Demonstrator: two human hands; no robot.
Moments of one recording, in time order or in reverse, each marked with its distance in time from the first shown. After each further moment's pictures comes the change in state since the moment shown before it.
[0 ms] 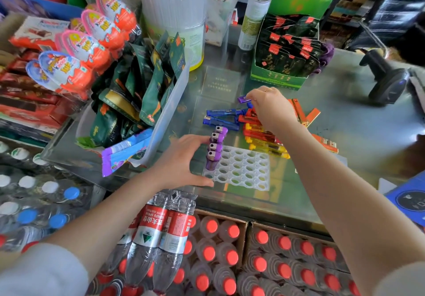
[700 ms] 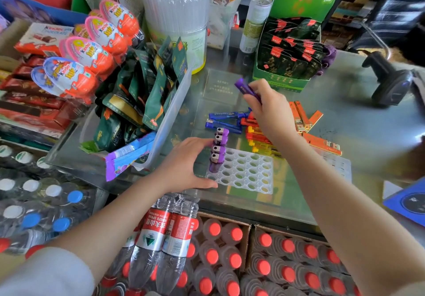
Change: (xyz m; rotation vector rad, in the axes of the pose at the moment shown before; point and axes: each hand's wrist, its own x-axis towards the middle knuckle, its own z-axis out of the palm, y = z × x) left_hand 0.001 0.005 0.001 0.029 -0.001 -0.014; right_hand -0.023 -0.028 -0.016 0.394 0.217 0.018
